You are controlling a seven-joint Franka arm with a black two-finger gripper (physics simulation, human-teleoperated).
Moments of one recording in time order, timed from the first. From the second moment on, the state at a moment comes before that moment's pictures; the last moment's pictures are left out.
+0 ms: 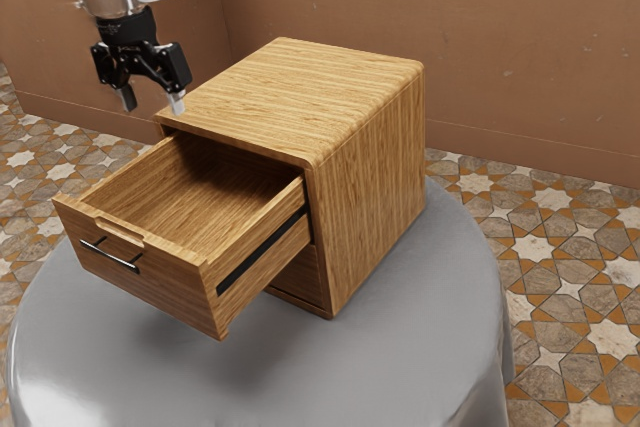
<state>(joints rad) 0.04 -0.04 0.05 -1.59 -0.06 1.52 0.00</state>
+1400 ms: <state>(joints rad) 0.05 -0.68 -0.05 -2.46 -0.01 1.74 -0.14</state>
